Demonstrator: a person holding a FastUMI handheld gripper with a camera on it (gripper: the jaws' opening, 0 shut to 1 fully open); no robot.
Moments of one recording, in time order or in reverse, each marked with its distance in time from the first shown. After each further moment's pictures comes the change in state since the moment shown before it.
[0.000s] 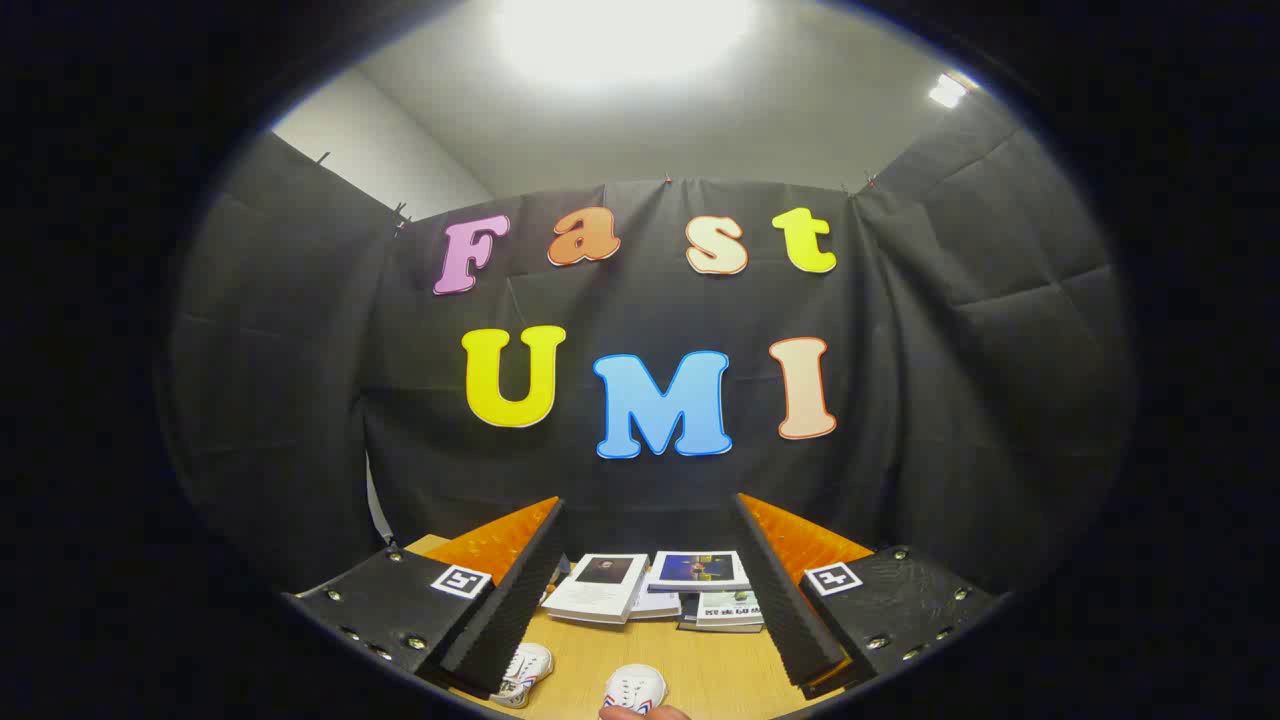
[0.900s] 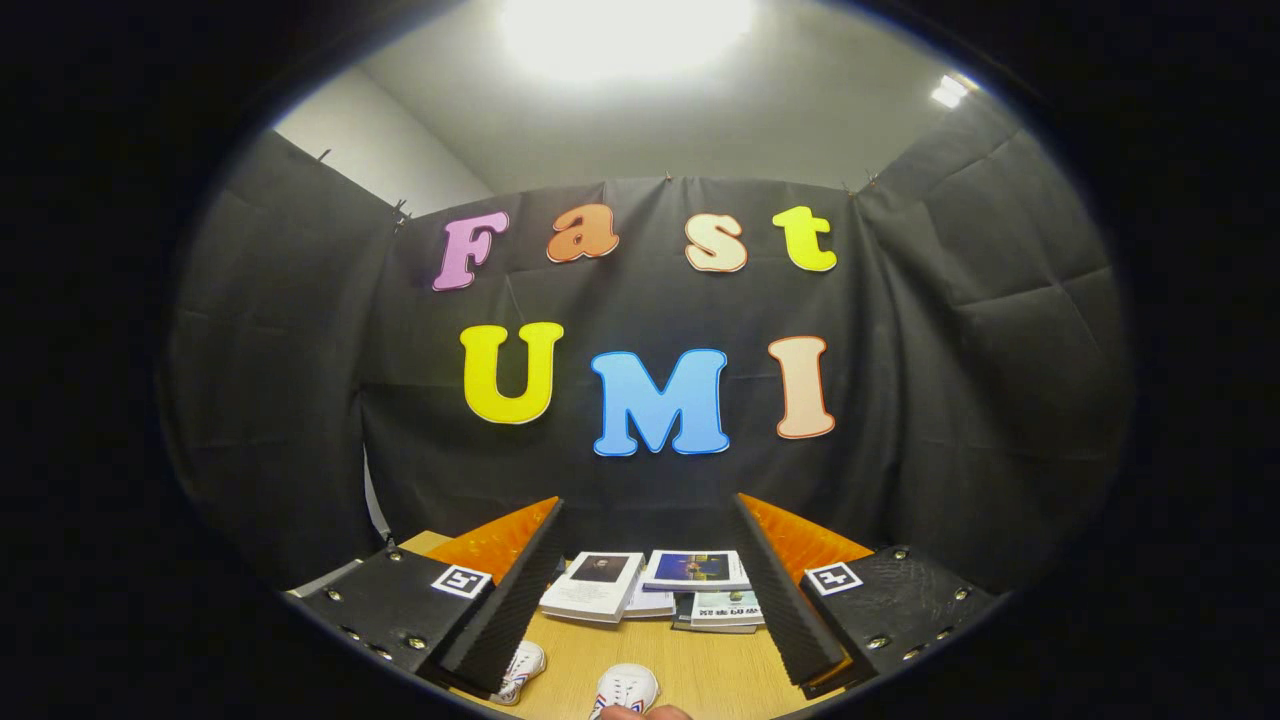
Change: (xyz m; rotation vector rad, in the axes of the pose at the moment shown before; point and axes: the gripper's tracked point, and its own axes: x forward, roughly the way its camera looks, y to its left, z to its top) arm 0.002 -0.007 0.001 -0.011 -0.010 -0.013
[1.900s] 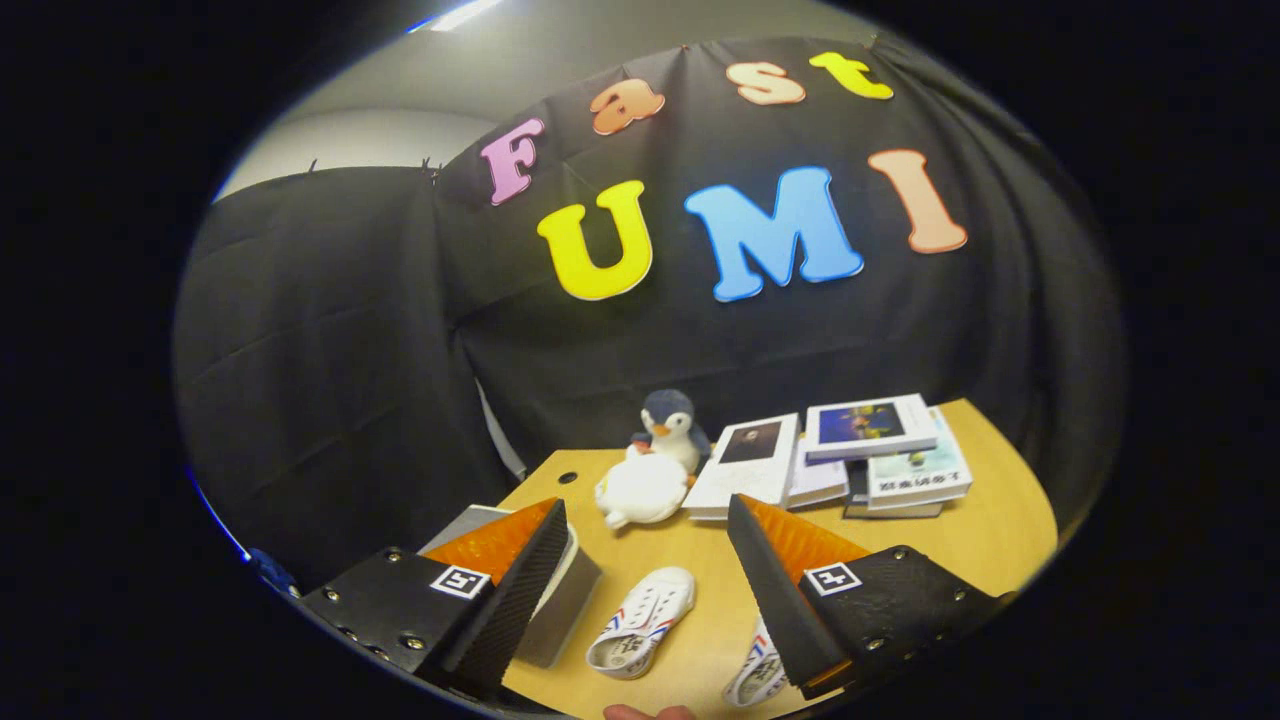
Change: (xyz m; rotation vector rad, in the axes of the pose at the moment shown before) arm 0.030 0.138 -0.174 0.292 0.439 0.408
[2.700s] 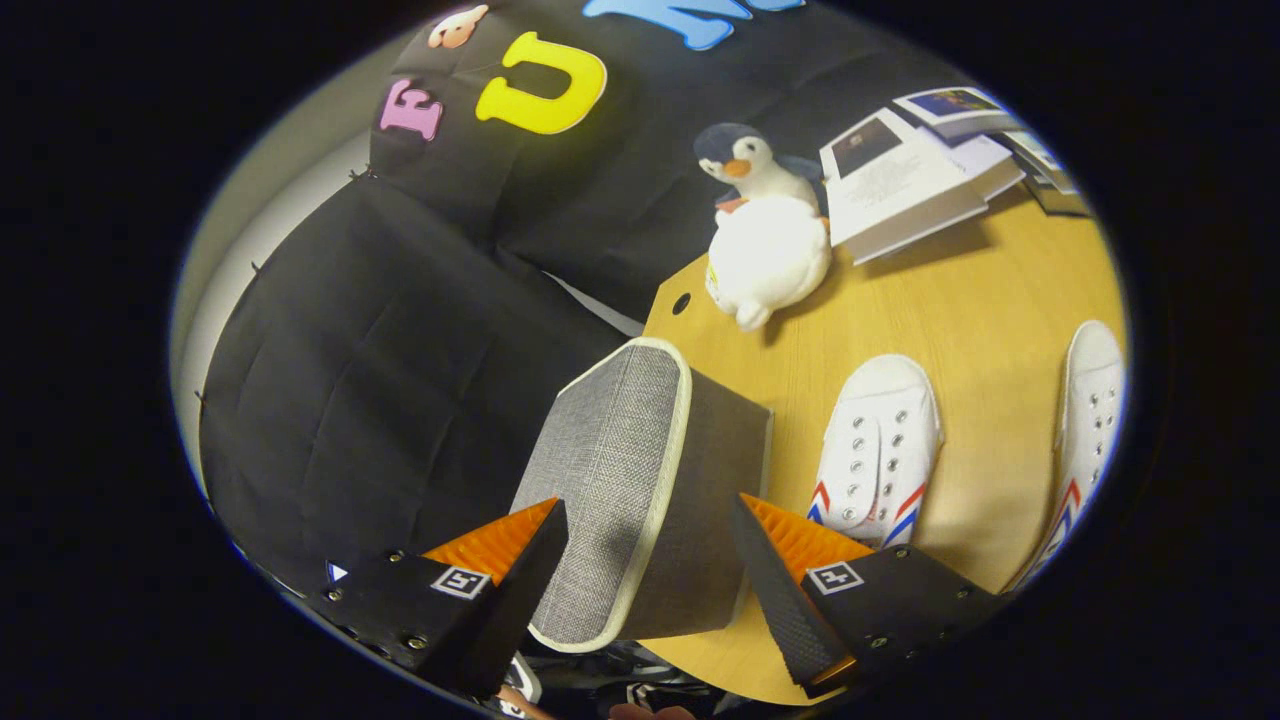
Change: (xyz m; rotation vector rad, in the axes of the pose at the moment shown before) arm 0.115 0.081 -0.175 0.499 0.469 0.369
